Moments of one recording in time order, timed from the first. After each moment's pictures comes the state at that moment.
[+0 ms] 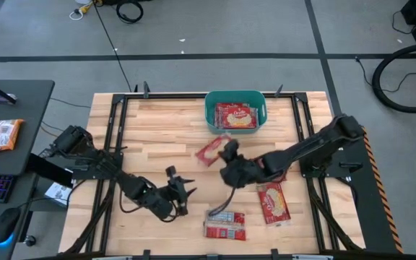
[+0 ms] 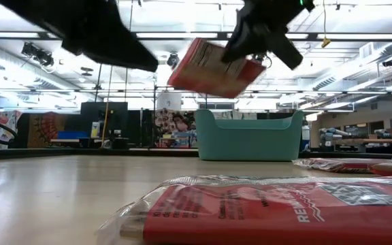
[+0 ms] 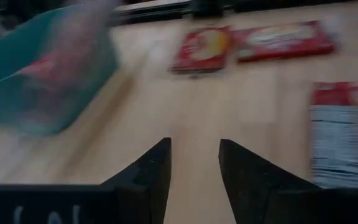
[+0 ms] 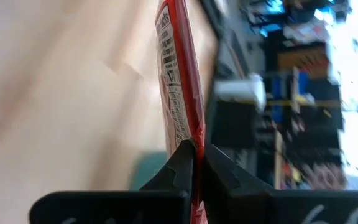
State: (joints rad) left arm -0.61 1.63 0.82 0.17 -0.90 -0.35; right arm 0.34 1.62 1.13 -0.32 0.89 -0.63
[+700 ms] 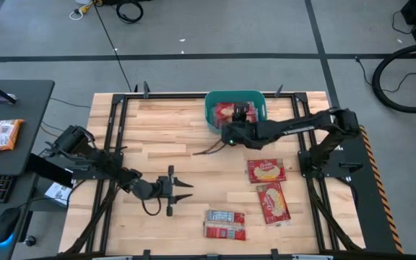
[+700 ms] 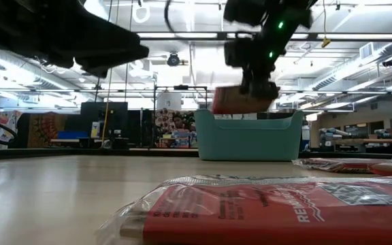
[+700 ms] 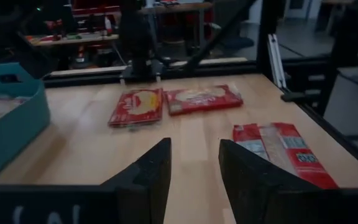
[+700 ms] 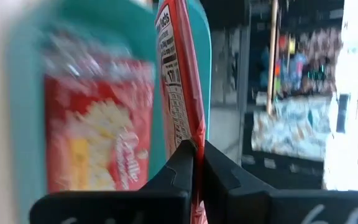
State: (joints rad) left arm -0.58 1.64 0.43 1.09 -0.61 -0.04; right arm -0.06 1.63 1.13 -0.50 0.99 -0.49
